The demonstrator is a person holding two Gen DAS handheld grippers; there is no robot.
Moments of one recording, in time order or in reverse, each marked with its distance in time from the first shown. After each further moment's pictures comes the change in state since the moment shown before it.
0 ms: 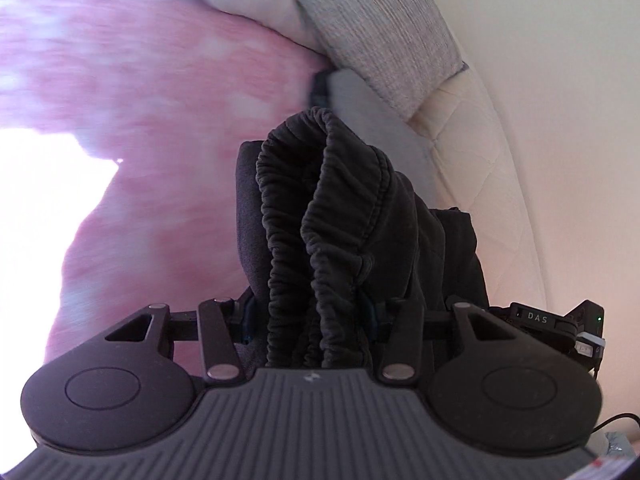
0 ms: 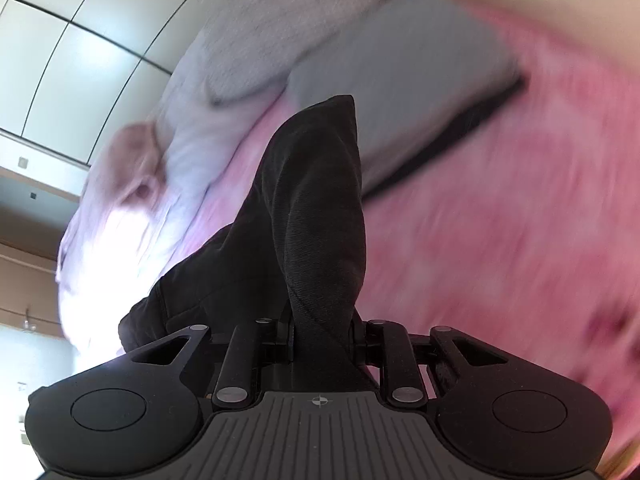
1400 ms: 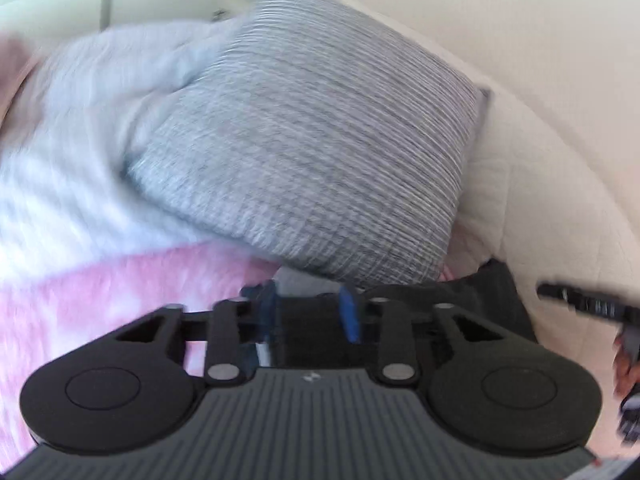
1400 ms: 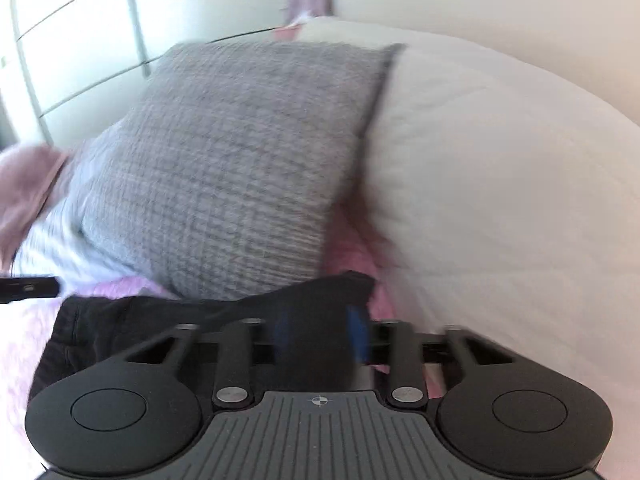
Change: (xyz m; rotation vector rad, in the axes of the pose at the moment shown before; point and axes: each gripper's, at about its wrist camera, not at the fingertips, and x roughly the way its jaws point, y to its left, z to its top) left arm 0.262 -0.183 0.224 0.482 -0.239 0.321; right arm 0.116 -0.030 0.291 -0.607 -0.295 -0.310
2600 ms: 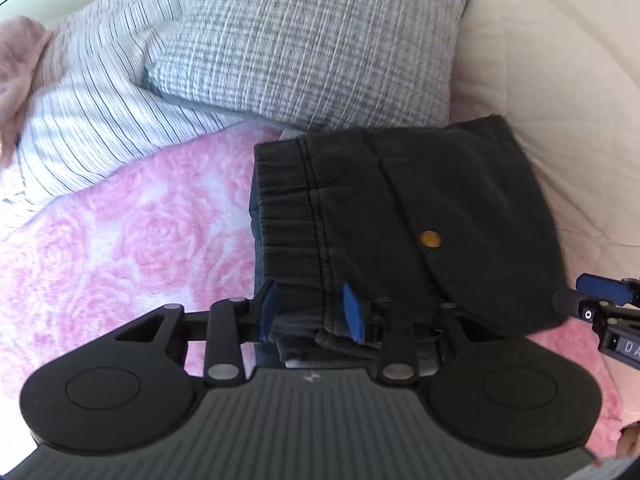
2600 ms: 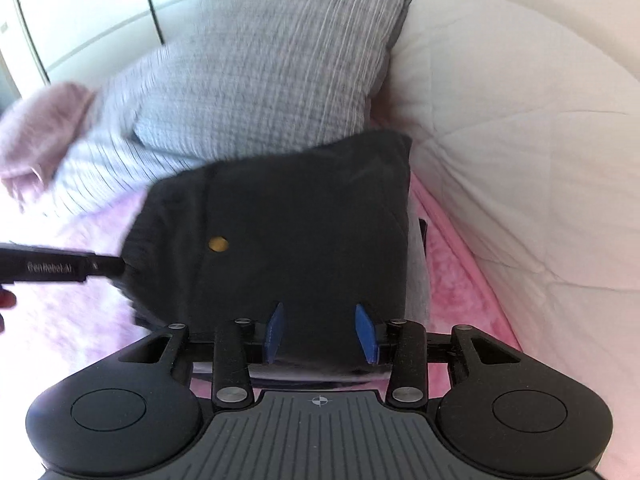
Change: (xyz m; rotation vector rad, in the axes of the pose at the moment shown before) left arm -0.060 -0.041 -0.080 0.048 0.232 0.145; right arm -0.126 0.050 -0.078 0.088 0.151 0.009
